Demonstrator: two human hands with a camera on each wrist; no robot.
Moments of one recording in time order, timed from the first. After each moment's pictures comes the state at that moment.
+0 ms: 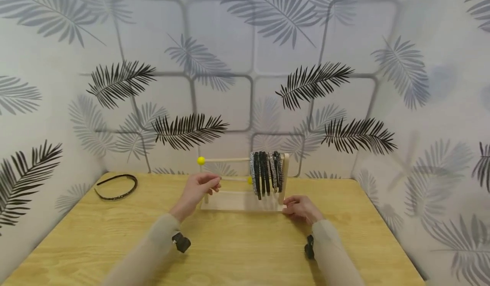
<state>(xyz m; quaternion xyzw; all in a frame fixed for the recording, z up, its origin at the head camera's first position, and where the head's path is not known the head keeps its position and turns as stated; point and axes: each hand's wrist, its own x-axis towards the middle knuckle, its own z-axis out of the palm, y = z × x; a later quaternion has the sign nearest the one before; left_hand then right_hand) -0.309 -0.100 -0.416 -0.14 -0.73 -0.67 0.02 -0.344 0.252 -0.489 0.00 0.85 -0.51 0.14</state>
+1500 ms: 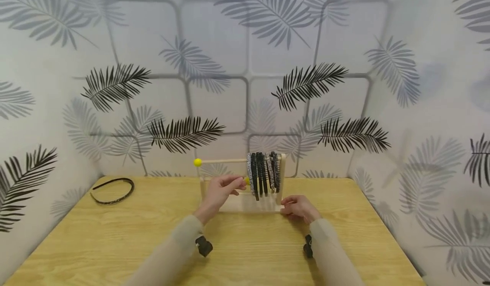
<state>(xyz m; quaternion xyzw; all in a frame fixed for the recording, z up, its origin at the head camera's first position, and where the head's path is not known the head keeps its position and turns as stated) -0.331 -0.032 -0.438 -0.18 -0.70 -0.69 0.01 -0.345 0.252 -0.491 0.00 0.84 -0.53 0.14</state>
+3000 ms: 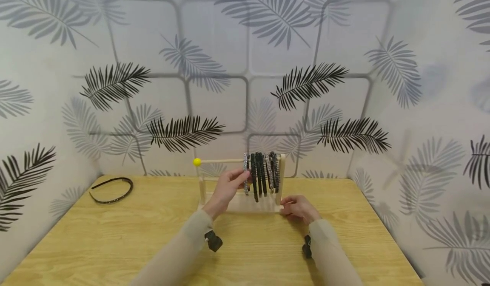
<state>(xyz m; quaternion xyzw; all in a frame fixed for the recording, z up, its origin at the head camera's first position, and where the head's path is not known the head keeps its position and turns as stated) -0.334 -0.003 -0.420 -0.15 -0.70 -0.70 0.01 -0.346 0.255 -0.489 0.00 0.84 -0.52 0.15</state>
